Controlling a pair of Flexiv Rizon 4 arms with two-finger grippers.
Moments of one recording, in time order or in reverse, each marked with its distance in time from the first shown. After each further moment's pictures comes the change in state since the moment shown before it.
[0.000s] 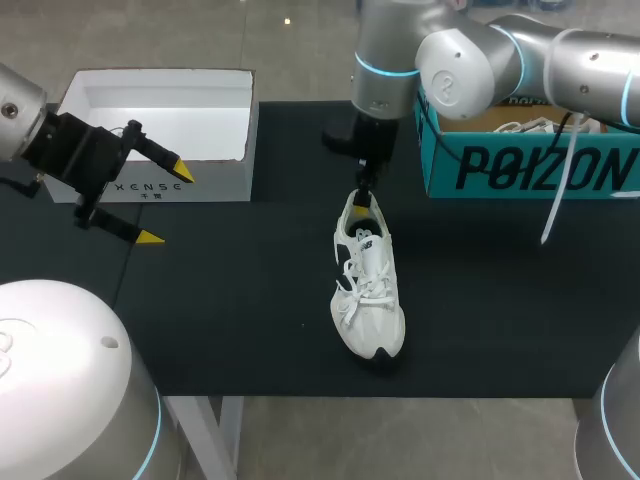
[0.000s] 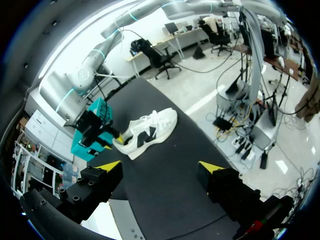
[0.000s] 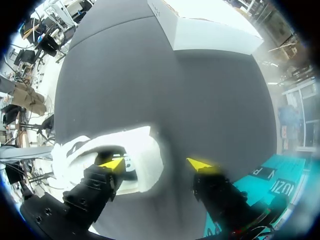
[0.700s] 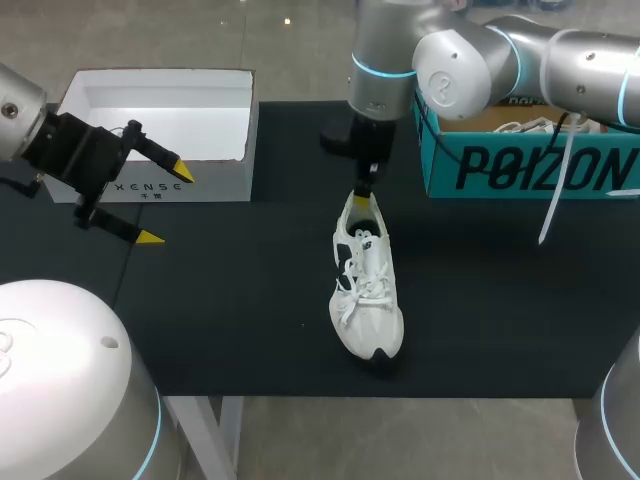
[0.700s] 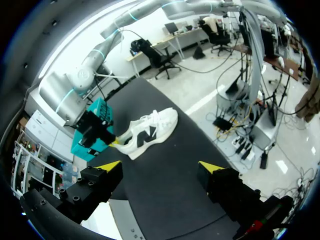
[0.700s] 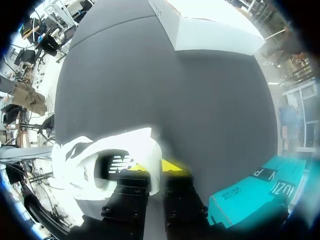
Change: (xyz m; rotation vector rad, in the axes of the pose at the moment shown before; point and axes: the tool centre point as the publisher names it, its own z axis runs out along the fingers) left arm 0.000 0.000 0.000 0.000 0.000 0.000; right arm 0.004 0.004 0.000 0.001 0.003 -0.001
